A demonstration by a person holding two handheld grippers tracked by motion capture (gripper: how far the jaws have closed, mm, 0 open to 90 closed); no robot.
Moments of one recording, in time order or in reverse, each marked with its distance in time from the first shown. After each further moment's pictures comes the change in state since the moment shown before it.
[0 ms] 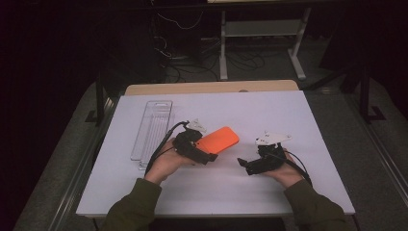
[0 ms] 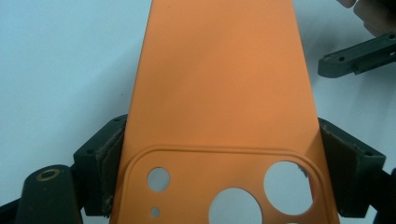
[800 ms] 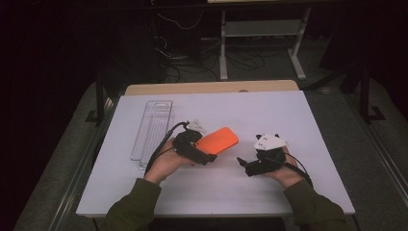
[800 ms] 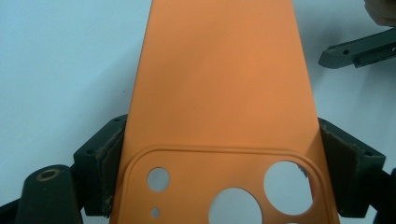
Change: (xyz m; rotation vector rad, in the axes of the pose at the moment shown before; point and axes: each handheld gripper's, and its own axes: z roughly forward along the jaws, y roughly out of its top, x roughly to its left) left arm 0.001 -0.001 -0.001 0.017 0.004 0.016; right arm 0.007 0.000 -0.003 -0.064 -0.078 -0.158
